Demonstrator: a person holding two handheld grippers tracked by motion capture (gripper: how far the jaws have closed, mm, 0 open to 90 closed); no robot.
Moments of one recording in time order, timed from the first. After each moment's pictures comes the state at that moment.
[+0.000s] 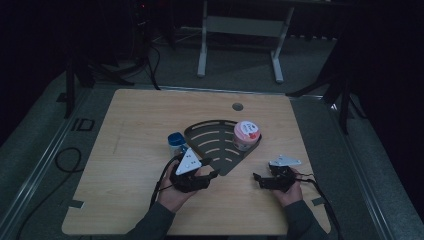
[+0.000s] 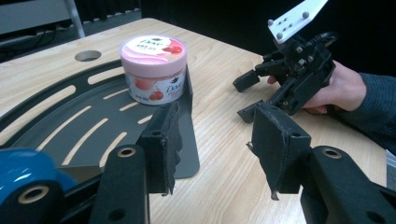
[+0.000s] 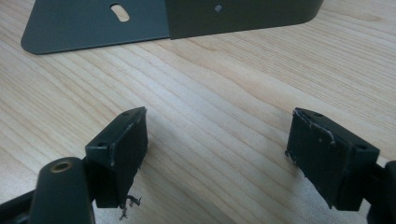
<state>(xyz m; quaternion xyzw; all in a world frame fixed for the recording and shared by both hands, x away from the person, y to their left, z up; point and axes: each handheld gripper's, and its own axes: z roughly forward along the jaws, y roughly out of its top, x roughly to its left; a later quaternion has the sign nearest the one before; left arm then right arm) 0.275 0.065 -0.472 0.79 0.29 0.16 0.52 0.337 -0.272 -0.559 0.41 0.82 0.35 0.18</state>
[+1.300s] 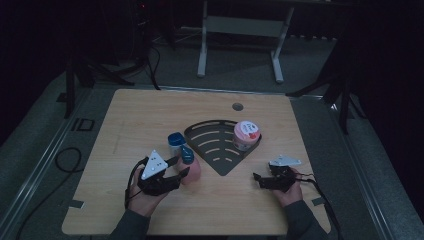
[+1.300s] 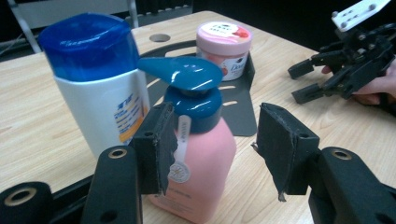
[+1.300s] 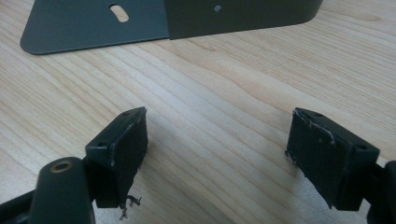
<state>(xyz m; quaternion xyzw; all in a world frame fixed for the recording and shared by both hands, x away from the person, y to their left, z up) 0.260 0.135 -0.475 0.76 0.37 0.21 0.49 0.337 -0.272 -0.559 0.41 0.82 0.35 0.18</state>
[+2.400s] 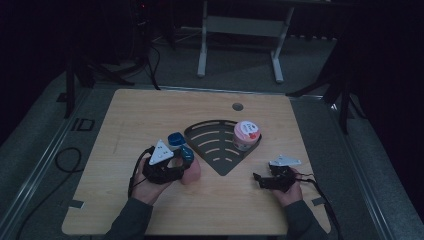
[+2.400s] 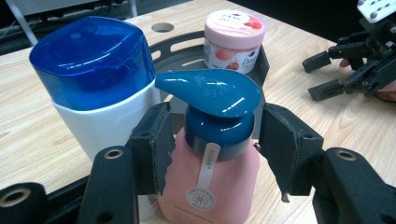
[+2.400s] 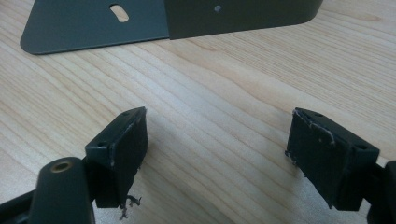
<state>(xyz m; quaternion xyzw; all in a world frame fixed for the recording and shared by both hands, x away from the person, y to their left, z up) 0.288 0.129 -0.470 0.78 0.36 0.19 0.47 0.337 -0.272 -0.559 0.41 0.82 0.35 0.18</state>
